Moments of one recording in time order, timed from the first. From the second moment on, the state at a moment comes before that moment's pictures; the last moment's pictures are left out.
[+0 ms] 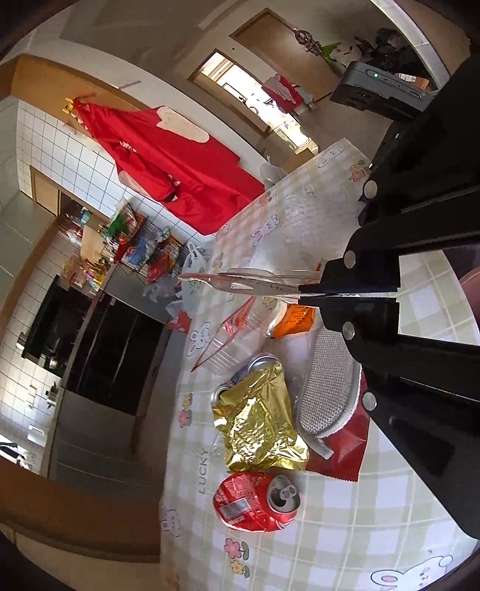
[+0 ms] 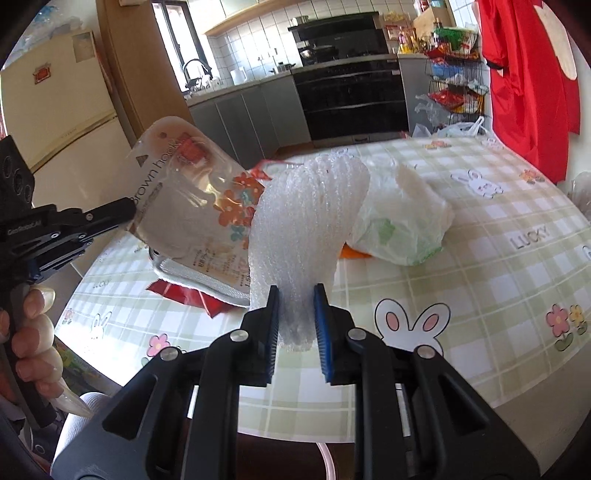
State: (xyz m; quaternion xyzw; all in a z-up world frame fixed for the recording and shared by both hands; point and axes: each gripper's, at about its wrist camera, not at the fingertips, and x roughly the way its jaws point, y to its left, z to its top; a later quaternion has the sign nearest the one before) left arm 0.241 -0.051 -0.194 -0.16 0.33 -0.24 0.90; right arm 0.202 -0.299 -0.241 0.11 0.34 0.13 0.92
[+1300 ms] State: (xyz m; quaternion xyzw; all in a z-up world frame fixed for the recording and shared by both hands) left arm -0.013 0.041 -0.141 -0.19 0.26 -0.11 0.94; right arm 0.022 -0.244 -0.195 0.00 0.35 0.23 0.91
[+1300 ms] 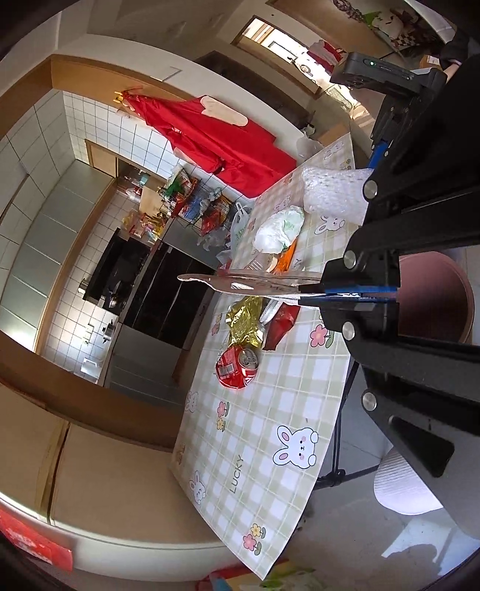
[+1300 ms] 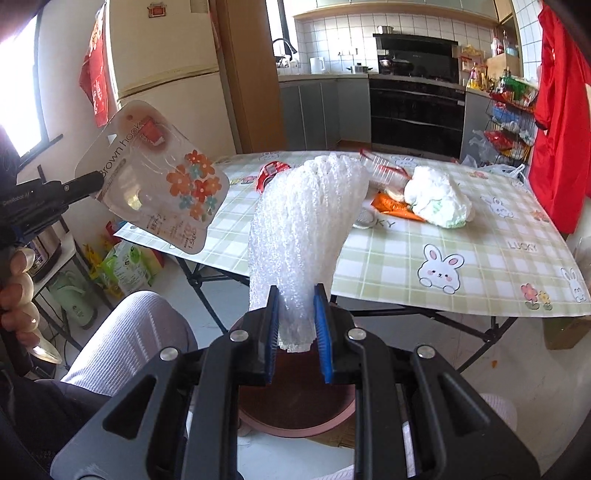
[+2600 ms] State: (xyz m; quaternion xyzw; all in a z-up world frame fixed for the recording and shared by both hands) left arm 0.010 -0.018 -0.169 -0.11 0.33 -0.19 0.92; right arm 0.041 -0.297 -0.208 0.11 0.33 0.14 0.93
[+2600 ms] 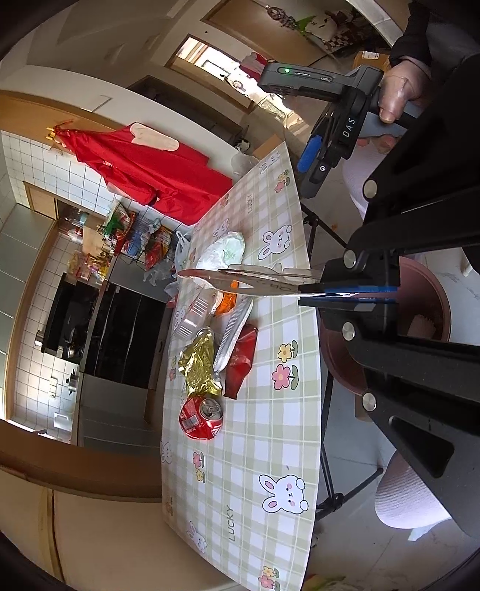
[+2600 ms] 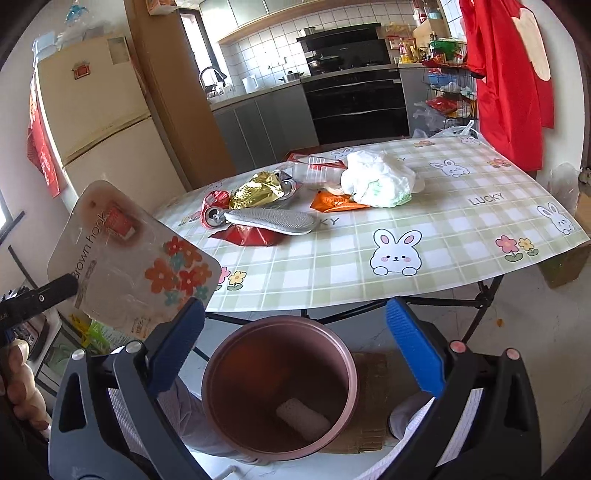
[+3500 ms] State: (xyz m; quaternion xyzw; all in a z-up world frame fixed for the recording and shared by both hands) left arm 0.018 -0.013 -0.180 -0.11 0.36 -0.15 0.91; right arm 0.042 -0.316 -0.212 0.13 0.32 0.06 0.94
